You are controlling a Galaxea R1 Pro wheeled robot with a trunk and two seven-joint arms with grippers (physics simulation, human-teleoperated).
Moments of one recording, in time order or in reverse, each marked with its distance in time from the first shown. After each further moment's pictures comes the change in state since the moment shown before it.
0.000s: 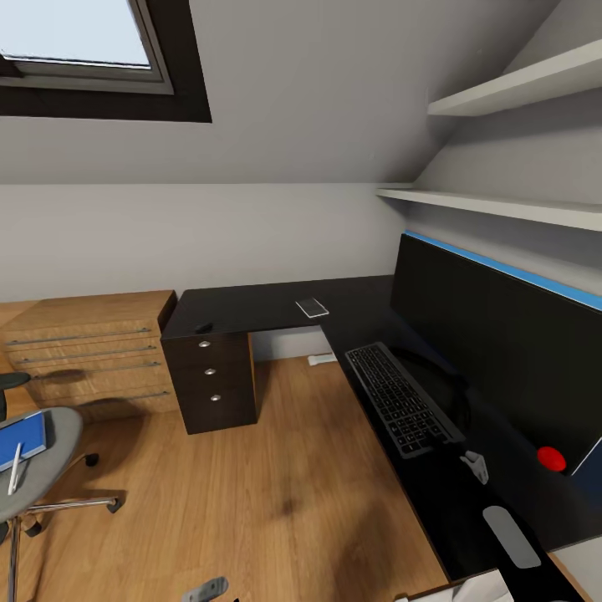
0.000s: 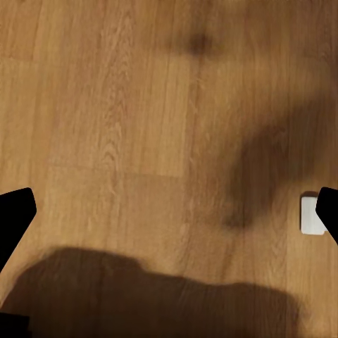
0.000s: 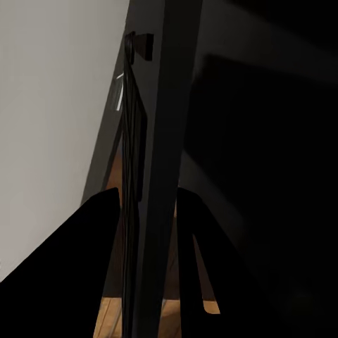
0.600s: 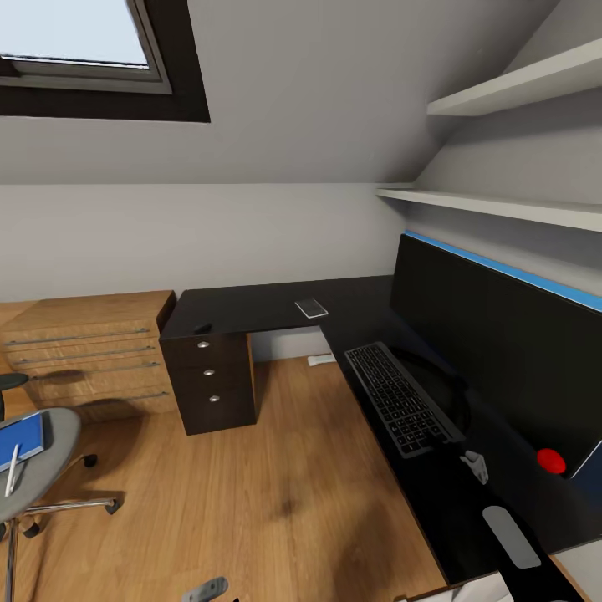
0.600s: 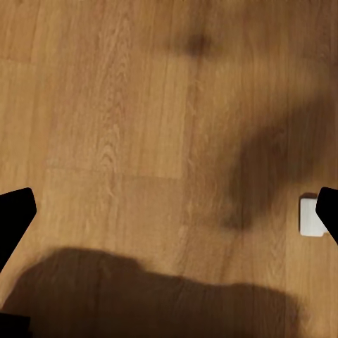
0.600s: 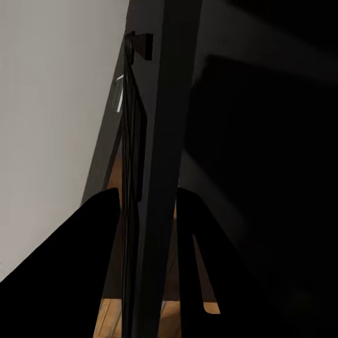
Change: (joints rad) left arm 0.000 0.000 0.001 0.000 -0.003 0.000 0.001; right arm 0.000 0.000 0.001 0.000 0.000 0.000 0.002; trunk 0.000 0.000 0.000
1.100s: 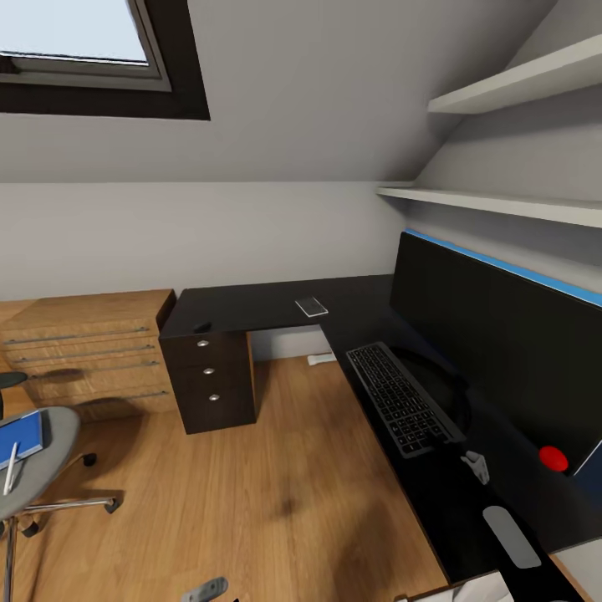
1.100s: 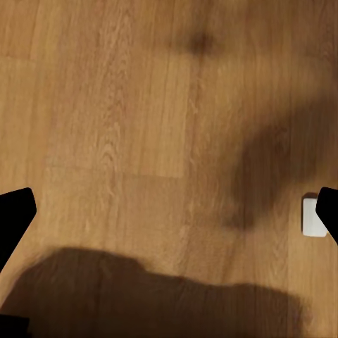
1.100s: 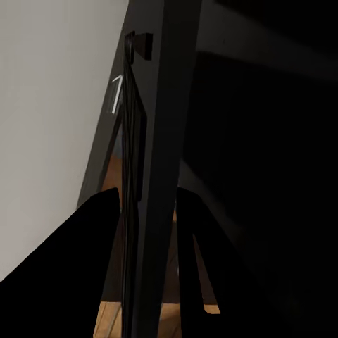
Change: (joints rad) left arm 0.000 0.000 -0.001 0.000 0.003 0.002 0.002; right arm 0.000 0.000 -0.001 0.001 0.002 -0.008 -0.006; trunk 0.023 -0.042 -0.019
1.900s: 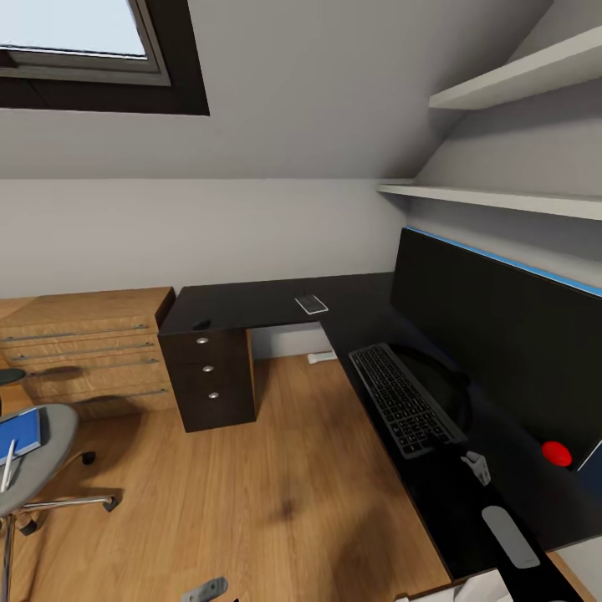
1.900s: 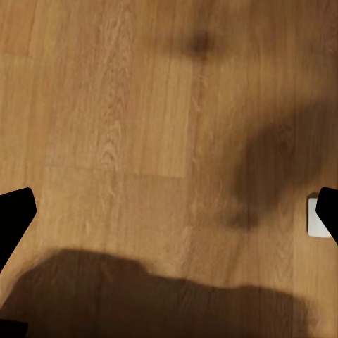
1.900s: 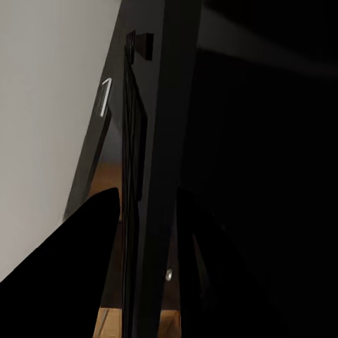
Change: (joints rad) left arm 0.000 0.000 0.000 0.000 -0.003 0.000 0.000; right arm 0.000 0.000 0.010 0.002 0.005 -0.030 -0.016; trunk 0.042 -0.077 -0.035
